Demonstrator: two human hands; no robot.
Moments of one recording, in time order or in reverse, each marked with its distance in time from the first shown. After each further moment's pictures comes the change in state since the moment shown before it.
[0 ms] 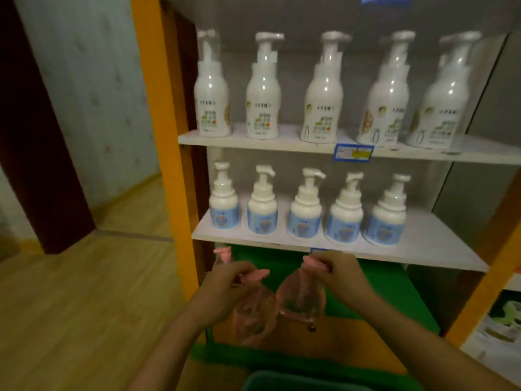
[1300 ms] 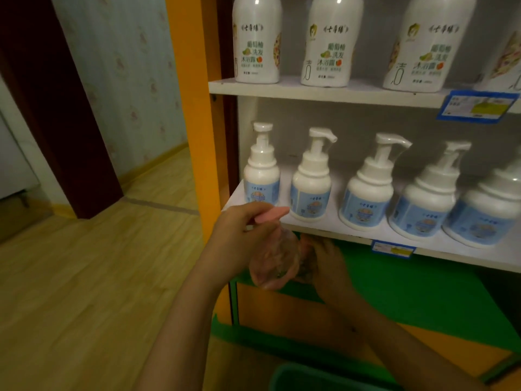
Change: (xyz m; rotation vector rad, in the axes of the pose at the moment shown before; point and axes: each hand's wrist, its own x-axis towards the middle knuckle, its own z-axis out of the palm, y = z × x) left_hand 0.037 -0.021 -0.040 -0.153 0.318 -0.018; right_hand 0.068 0.050 0.161 -0.073 -0.005 -0.079
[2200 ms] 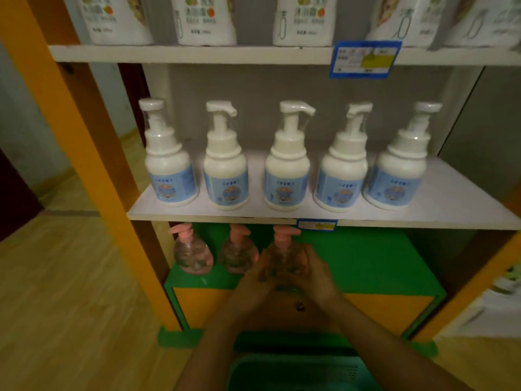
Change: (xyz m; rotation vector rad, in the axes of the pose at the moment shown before) left_hand -0.005 -0.061 0.179 -0.317 -0.461 -0.376; right_hand -0.040 0.090 -0.035 0.480 -0.018 0.372
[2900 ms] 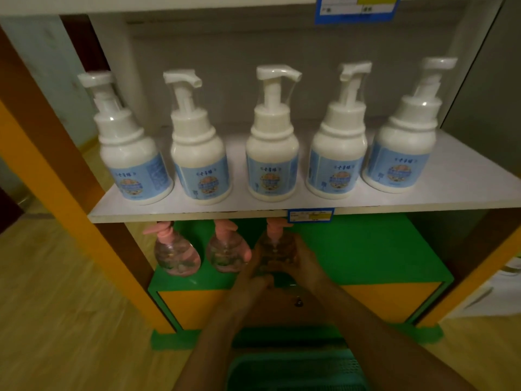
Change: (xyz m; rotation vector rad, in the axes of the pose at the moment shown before) left_hand 0.042 -0.041 0.009 -0.031 0.033 -0.165; right_hand 0.040 0.036 0.009 -0.112 -0.089 0.105
